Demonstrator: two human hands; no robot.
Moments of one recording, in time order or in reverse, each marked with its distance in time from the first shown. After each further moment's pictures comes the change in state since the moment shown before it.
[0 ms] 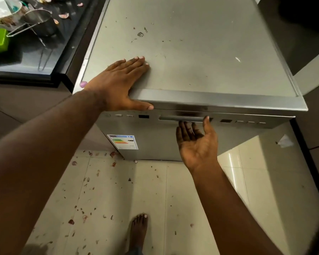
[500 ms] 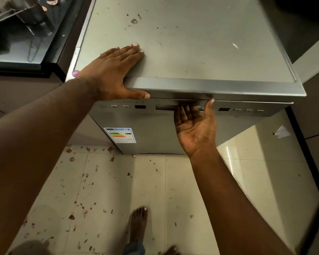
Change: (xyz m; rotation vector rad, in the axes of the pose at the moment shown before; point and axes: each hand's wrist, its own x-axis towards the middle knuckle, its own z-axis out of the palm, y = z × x) left_hand -0.001 -0.001 0.002 0.008 0.027 0.005; right_hand 0.013 0.000 0.005 0.091 -0.165 -0.042
